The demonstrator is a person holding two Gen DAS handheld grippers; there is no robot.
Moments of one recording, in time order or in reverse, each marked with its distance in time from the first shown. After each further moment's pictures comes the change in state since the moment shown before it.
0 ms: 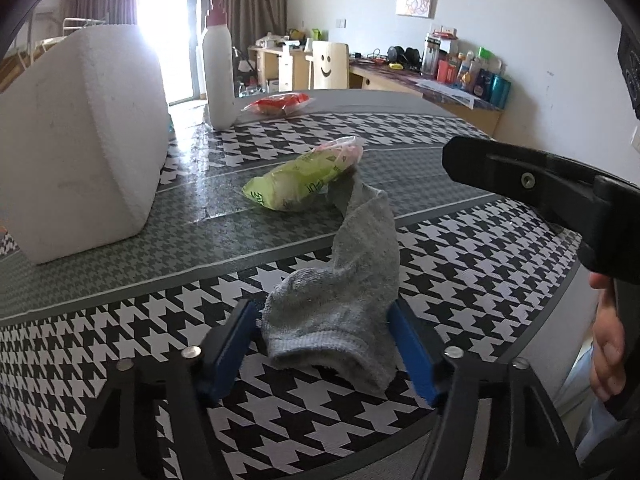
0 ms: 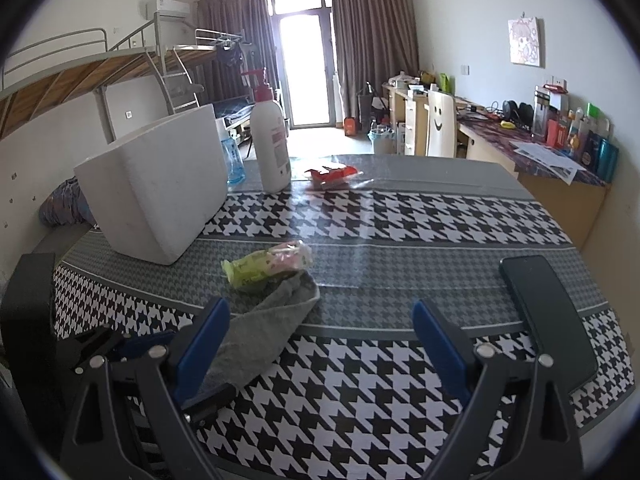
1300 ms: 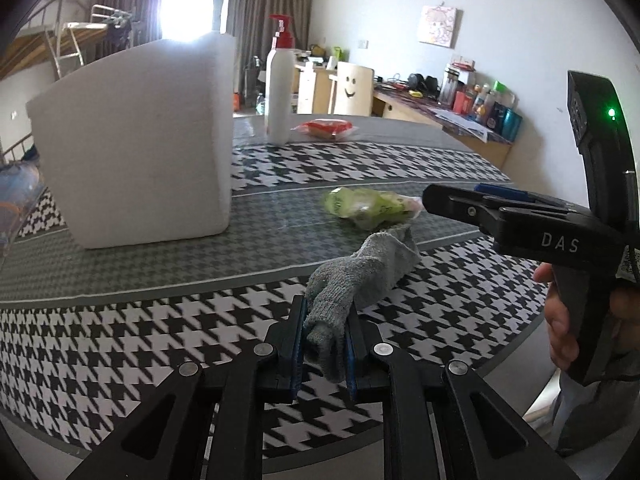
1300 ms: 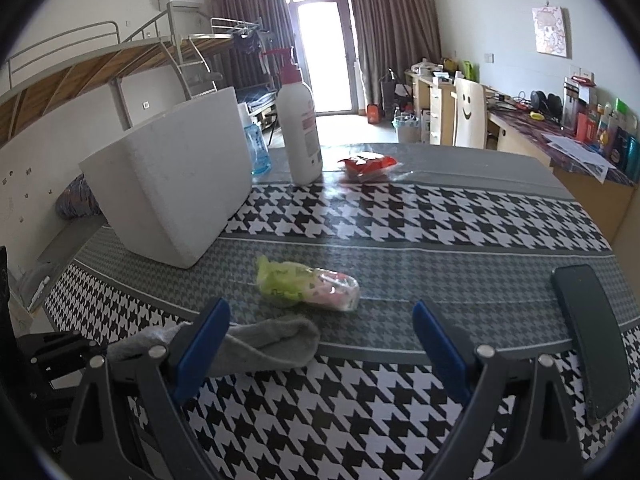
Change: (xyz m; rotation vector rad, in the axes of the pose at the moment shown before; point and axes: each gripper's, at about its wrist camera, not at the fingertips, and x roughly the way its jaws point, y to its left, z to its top) left arm -0.048 0.059 -0.009 -0.088 -0.064 0.014; right arm 0.036 0.024 0.014 -0.018 0.058 0.087
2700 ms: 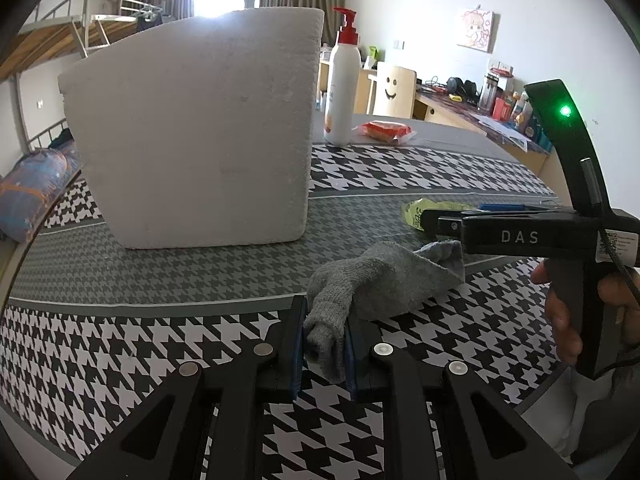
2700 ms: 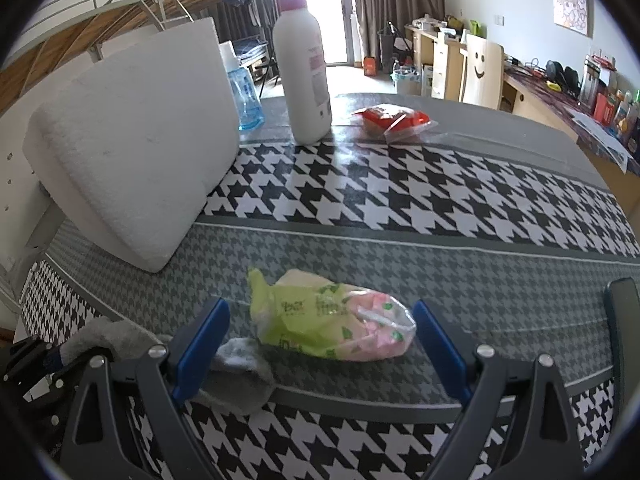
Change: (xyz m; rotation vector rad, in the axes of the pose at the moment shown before) left arm 0.020 0.047 0.015 -0.038 0.009 0.095; right arm 0.078 0.018 0.020 0.012 0.202 -0.031
